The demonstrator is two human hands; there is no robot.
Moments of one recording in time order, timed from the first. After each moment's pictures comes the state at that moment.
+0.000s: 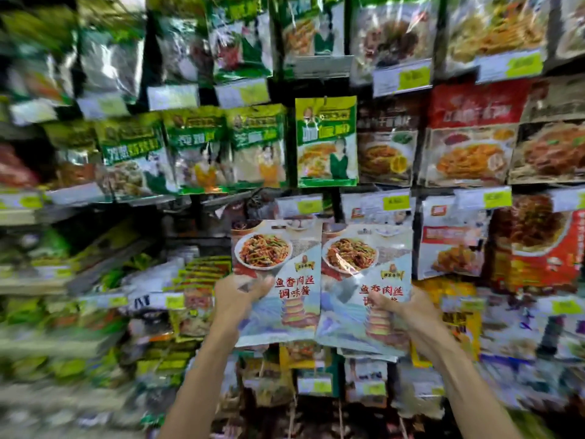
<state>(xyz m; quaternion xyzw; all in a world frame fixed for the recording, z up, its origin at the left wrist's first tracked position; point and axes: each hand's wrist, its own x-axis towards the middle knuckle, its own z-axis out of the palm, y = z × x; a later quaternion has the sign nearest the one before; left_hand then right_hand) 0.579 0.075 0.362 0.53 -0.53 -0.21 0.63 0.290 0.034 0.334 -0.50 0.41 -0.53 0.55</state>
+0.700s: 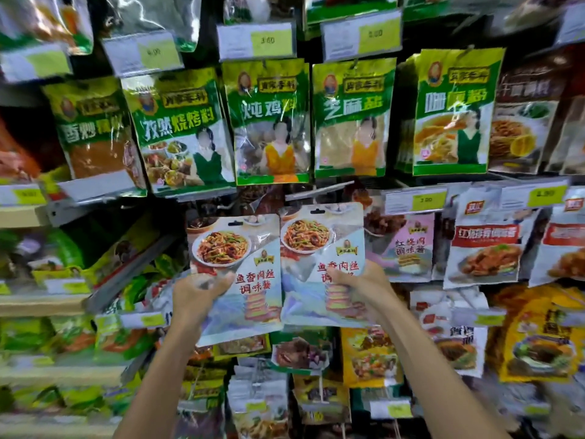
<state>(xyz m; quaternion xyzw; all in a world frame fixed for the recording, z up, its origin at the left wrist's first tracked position) 0.833 0.002 0.346 0.59 -0.48 -0.19 0.62 0.556 -0.049 0.351 -0.53 0.37 -0.49 0.58</state>
